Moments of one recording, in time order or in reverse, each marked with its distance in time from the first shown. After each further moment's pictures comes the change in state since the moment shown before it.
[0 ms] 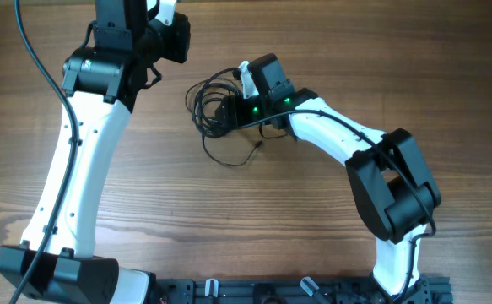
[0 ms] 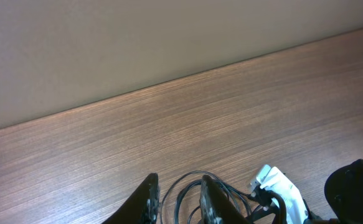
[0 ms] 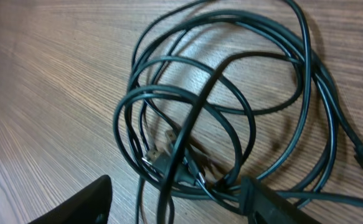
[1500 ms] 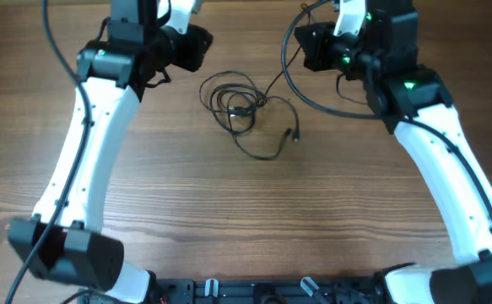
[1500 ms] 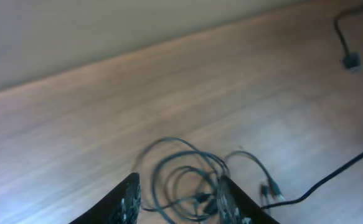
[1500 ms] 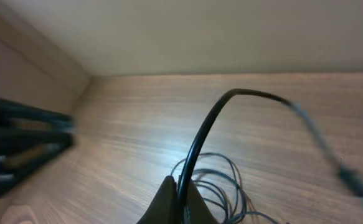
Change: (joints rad) left arm 0.000 0.087 0.000 -0.053 0.222 0.000; right arm -0.286 -0.523 0.074 -0.157 0.007 -0.069
